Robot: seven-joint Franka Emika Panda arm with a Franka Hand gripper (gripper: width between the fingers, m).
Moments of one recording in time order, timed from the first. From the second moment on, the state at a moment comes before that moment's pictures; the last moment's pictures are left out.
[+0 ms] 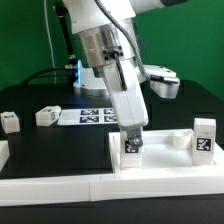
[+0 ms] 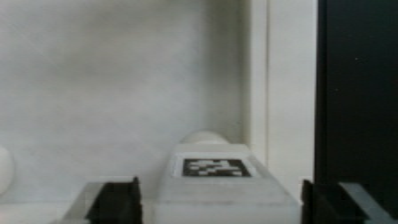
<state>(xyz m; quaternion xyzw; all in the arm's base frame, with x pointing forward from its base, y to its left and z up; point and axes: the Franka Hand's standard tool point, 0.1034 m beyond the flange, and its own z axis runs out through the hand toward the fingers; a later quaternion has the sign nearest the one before) 0.624 0.011 0.069 -0.71 0.69 0.05 0.11</state>
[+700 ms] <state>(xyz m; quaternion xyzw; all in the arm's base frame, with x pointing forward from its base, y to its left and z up) 0.627 0.010 0.074 -0.95 0.30 -0.01 0.07</state>
